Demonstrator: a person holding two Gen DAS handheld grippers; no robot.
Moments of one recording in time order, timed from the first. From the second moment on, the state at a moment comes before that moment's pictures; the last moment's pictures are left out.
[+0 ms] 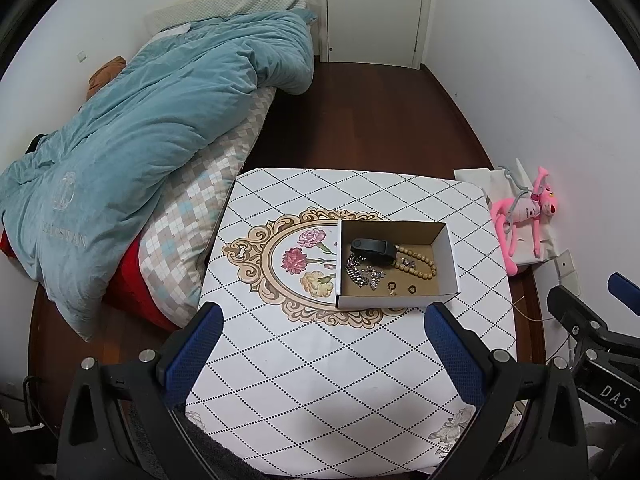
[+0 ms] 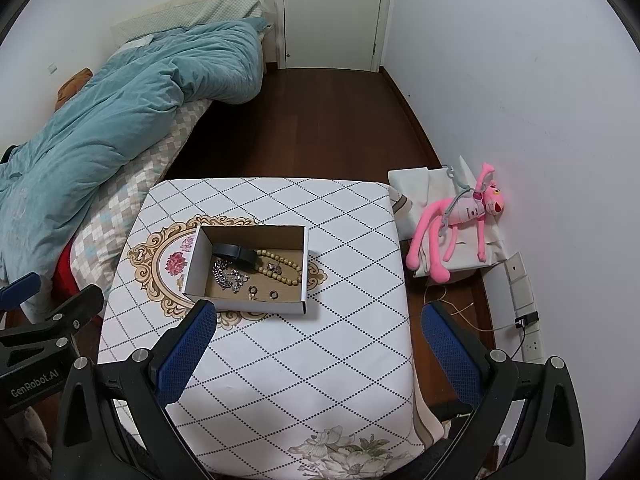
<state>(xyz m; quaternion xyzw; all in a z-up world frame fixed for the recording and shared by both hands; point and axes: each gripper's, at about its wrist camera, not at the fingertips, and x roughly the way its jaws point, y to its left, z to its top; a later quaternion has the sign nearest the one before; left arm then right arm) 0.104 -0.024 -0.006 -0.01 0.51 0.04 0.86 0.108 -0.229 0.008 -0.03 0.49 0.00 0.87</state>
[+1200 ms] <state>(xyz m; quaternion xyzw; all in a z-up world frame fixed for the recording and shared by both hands) 0.100 -0.030 -0.005 -0.02 0.50 0.03 0.86 0.109 -0.229 0.007 -0.03 0.50 0.00 0.87</state>
